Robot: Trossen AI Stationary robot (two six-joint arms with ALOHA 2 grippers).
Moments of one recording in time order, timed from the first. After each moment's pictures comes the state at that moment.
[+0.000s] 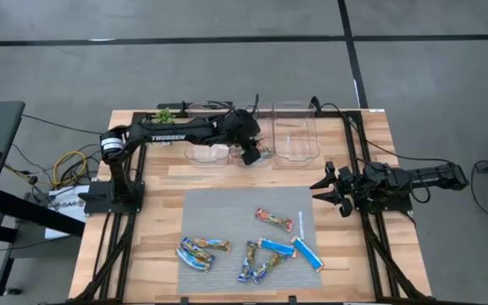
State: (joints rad) left arm 0.30 1.85 1.47 -0.33 -0.11 0.01; right arm 0.10 0.10 0.00 0.03 -0.10 0.21
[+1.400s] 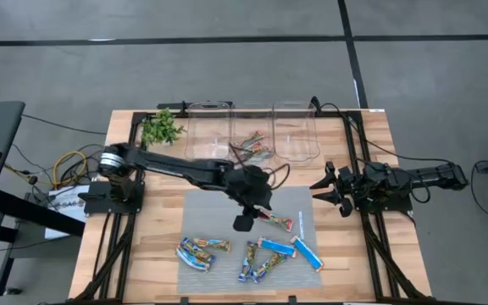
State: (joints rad) left arm -0.11 1.88 1.57 -0.40 0.25 0.08; right arm 0.10 0.10 0.00 0.03 -0.10 0.21
